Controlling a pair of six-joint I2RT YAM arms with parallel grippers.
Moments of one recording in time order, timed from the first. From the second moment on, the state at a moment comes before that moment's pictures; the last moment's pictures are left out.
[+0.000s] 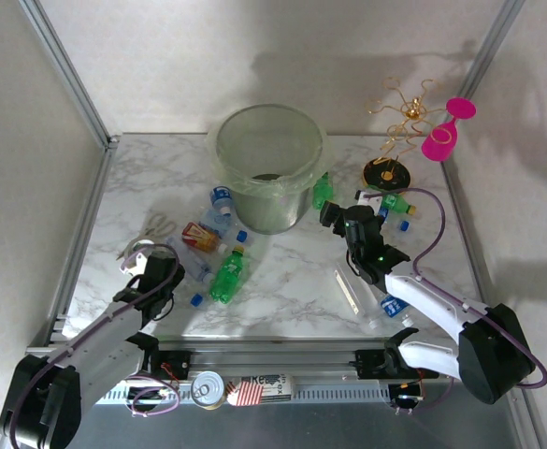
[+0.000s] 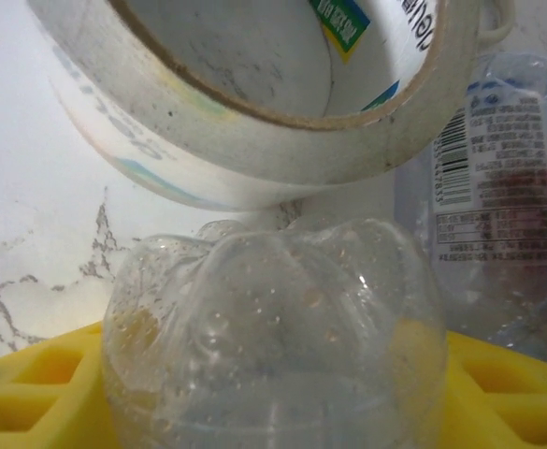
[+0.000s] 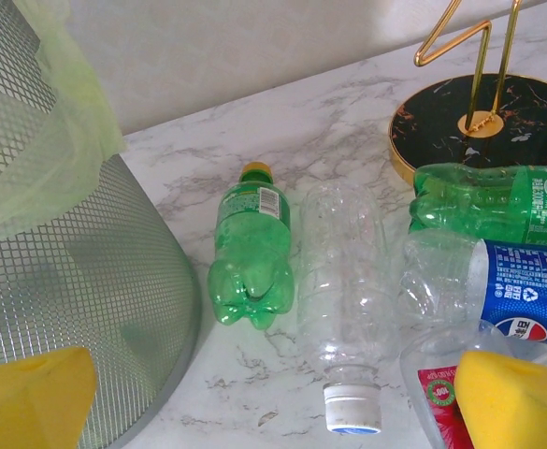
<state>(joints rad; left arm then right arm) -0.26 0.88 0.25 -0.28 -0.35 -1.11 0.57 1.16 0.63 0.06 0.47 0.52</state>
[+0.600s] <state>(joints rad) -0.26 0.68 0.37 -0.37 -0.43 -1.04 0.55 1.16 0.63 0.07 0.42 0.52</state>
